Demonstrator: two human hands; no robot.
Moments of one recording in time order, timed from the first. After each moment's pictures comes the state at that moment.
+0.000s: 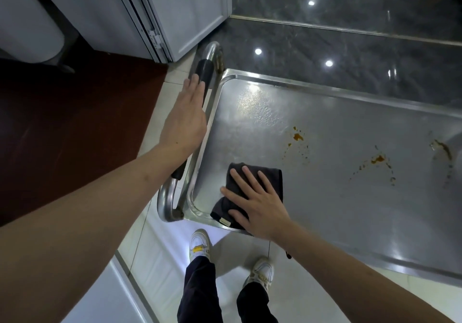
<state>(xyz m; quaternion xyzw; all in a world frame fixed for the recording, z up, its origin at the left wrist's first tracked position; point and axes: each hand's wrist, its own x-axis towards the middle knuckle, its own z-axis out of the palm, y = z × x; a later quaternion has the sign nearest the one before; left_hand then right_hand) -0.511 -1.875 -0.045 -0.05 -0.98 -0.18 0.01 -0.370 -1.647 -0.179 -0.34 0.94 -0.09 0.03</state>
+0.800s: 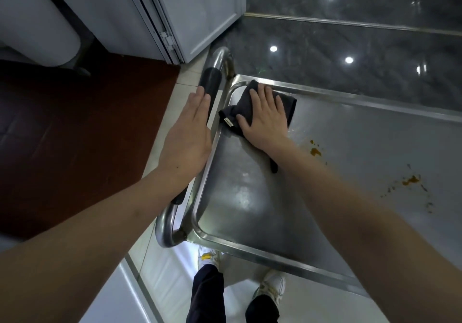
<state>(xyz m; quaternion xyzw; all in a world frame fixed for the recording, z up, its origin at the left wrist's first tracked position) -0.514 -1.876 -0.051 -0.05 -0.99 -0.14 0.01 -0.614 -1.692 -0.167 -0.11 0.98 -0.13 0.03</state>
